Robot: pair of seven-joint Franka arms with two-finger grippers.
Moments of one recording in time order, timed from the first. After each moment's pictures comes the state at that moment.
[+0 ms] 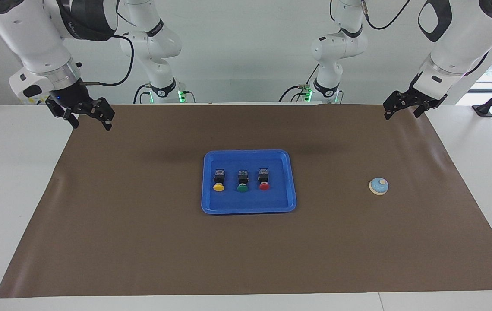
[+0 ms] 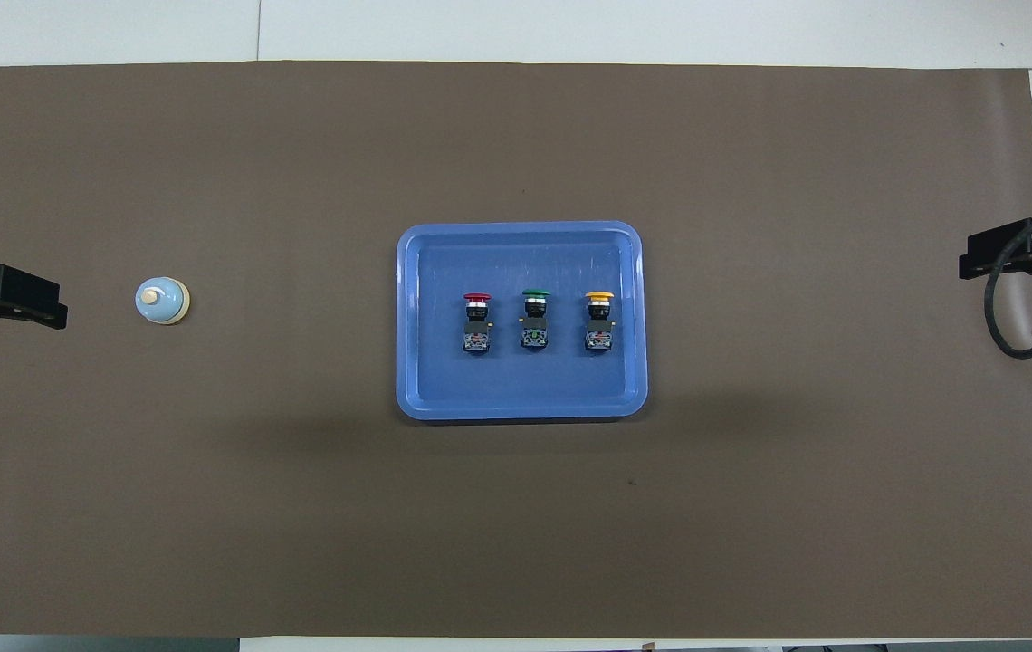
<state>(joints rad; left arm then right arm) 0.16 -0.04 -0.19 -1.65 0.01 1.51 -0.01 0.00 -0.01 -0.08 -1.65 -0.01 1.63 0.04</state>
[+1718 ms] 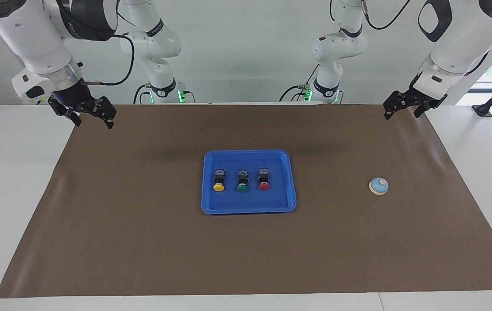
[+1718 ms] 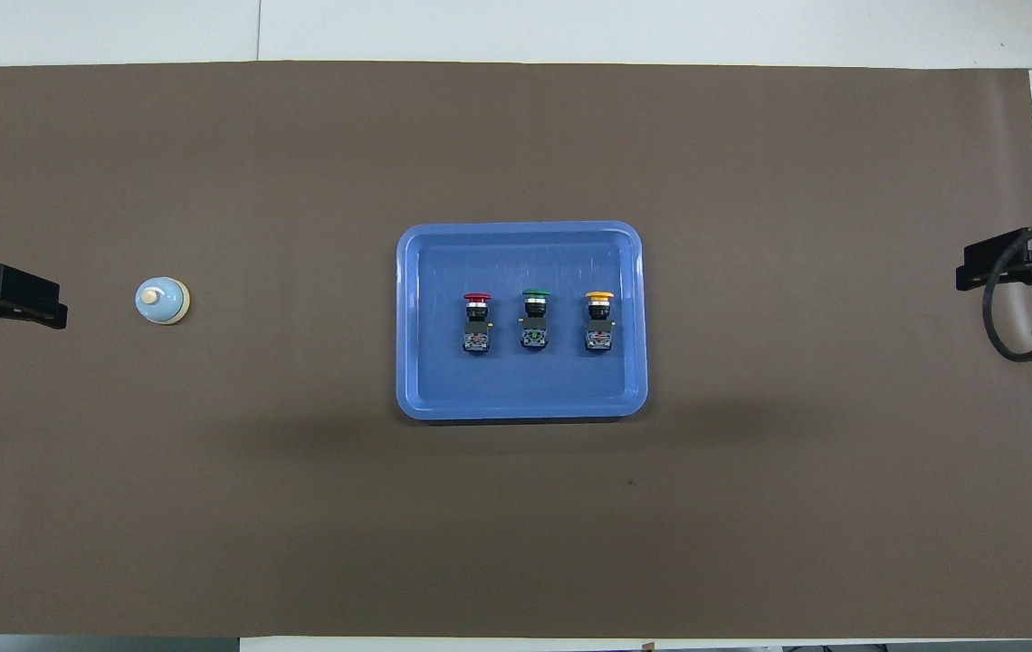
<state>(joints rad) 0.16 -0.04 -0.19 -1.65 0.01 1.51 -0.01 -0.01 -0.01 -0.07 -1.65 -0.01 1.60 0.04</state>
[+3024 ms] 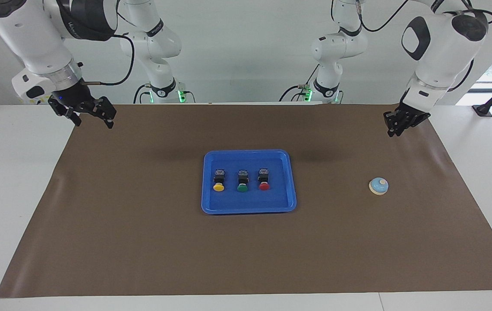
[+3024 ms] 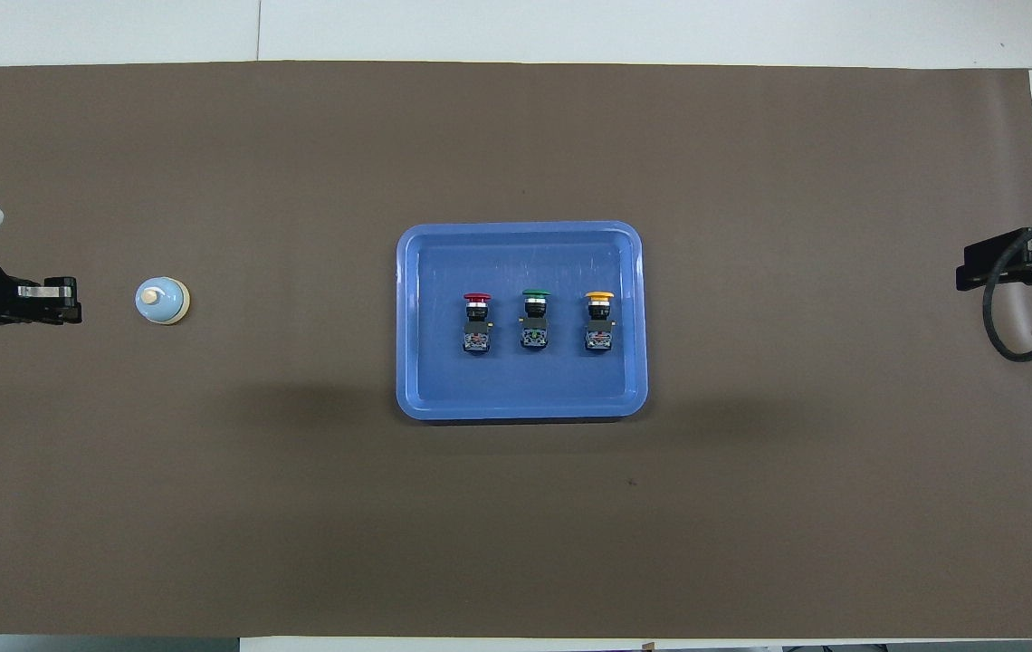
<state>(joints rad) 0.16 -0.09 -0.18 -1.95 0.01 1.89 -0.04 -0.01 -0.01 -0.07 -1.65 -0.01 1.60 0.04</state>
